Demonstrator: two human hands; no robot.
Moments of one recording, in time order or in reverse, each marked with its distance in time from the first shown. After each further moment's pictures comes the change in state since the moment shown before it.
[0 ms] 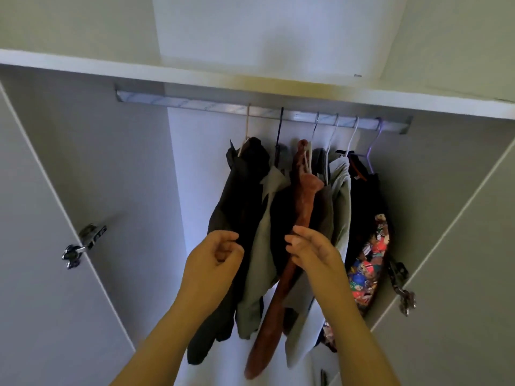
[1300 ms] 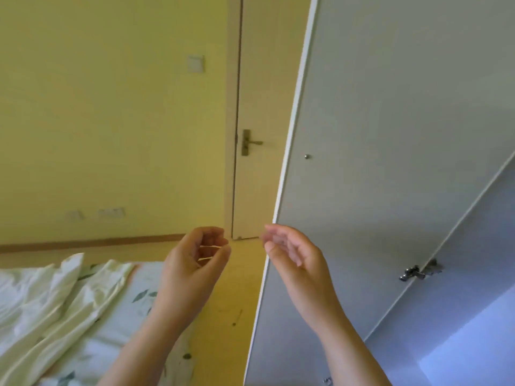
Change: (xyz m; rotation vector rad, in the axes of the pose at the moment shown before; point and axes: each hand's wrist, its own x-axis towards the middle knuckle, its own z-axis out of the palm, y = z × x) left_hand -0.318 -0.014 -0.319 0.219 1.113 -0.384; right_hand -0.257 -0.055 0.345 0.228 -1.329 -0.178
